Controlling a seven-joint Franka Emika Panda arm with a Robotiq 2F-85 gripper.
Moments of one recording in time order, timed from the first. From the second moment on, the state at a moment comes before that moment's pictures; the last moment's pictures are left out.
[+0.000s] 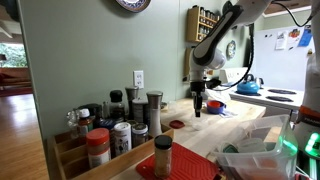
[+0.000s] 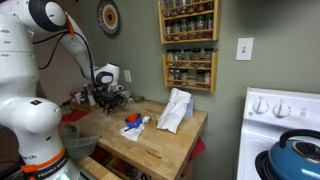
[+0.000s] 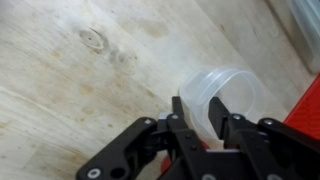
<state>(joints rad) 0.19 0.14 0.18 -2.46 0.43 2.43 -0.72</state>
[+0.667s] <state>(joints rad) 0.17 0.12 0.16 -2.38 0.07 2.44 -0.35</state>
